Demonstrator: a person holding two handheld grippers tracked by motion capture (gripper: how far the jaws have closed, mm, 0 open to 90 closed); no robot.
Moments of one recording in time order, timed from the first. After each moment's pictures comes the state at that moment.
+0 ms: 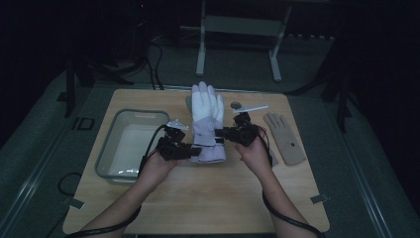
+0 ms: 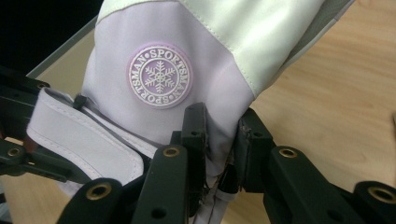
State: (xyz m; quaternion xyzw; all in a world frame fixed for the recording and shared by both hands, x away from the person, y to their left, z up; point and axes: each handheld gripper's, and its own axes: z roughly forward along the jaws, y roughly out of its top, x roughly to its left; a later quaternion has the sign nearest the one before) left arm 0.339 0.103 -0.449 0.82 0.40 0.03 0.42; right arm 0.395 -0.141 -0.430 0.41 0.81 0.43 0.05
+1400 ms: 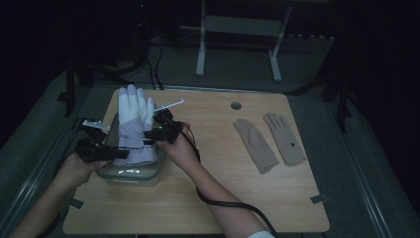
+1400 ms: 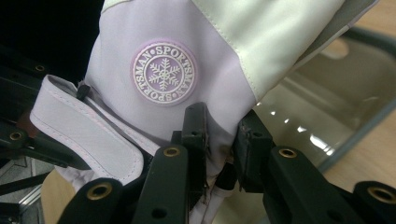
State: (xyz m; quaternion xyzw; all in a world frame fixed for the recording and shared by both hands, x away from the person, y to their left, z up) left arm 0.316 0.292 -0.458 0.81 0.48 0.03 0.34; right arm 0.401 0.065 -0.454 0.35 0.84 0.42 -0.01
